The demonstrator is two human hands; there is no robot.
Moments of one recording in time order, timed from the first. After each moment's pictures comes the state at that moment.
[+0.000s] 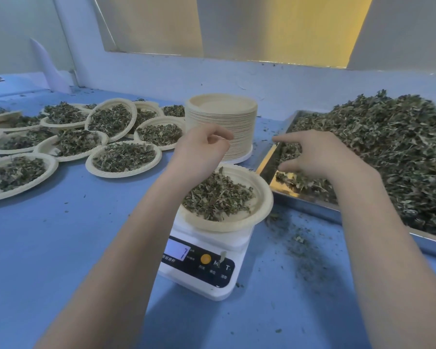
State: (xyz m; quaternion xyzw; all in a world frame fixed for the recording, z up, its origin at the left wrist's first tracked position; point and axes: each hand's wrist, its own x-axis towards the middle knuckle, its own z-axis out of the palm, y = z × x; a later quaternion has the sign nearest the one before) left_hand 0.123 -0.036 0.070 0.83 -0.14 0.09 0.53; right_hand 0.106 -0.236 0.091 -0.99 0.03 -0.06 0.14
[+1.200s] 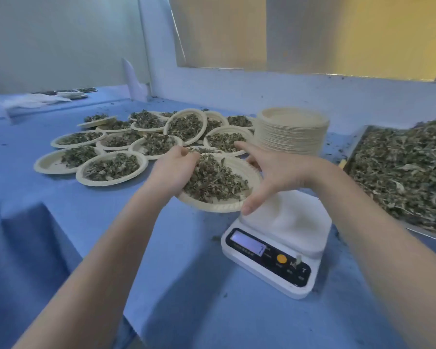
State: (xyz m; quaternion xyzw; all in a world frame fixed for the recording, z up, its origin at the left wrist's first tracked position) left_hand 0.103 0.103 0.064 0.87 0.09 0.11 0.47; right_hand 0.134 -0.103 0.086 -0.92 -0.28 0.14 0.22
